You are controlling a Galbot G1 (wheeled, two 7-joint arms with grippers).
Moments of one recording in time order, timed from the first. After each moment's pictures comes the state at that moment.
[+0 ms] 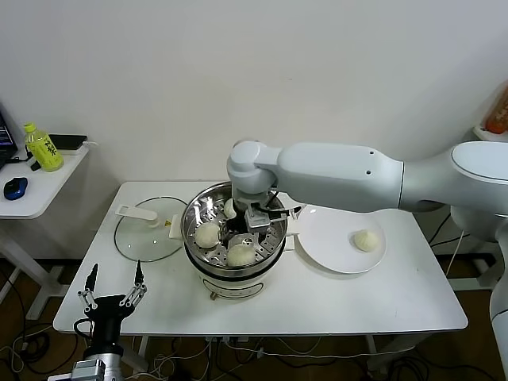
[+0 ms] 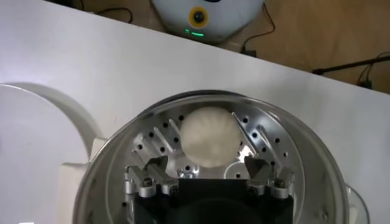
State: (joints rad) left arm 1.73 -1.60 -0.72 -2.09 0.05 -0.20 -0.01; right arm 0.56 1.25 -1.28 1.44 -0.18 0.60 -1.18
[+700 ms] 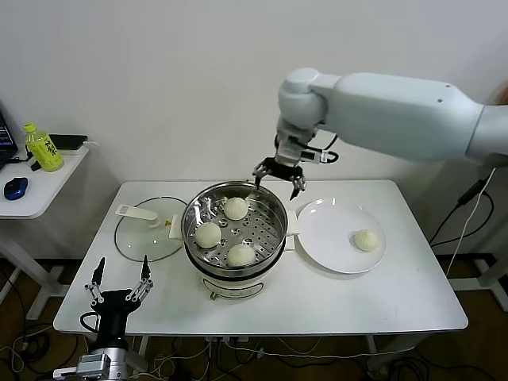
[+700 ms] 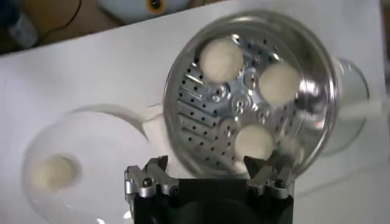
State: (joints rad) left arm 1.71 -1.59 -0.69 -2.10 0.06 -0.18 -0.01; right arm 0.84 1.09 -1.45 1.33 0.22 0.34 -1.19
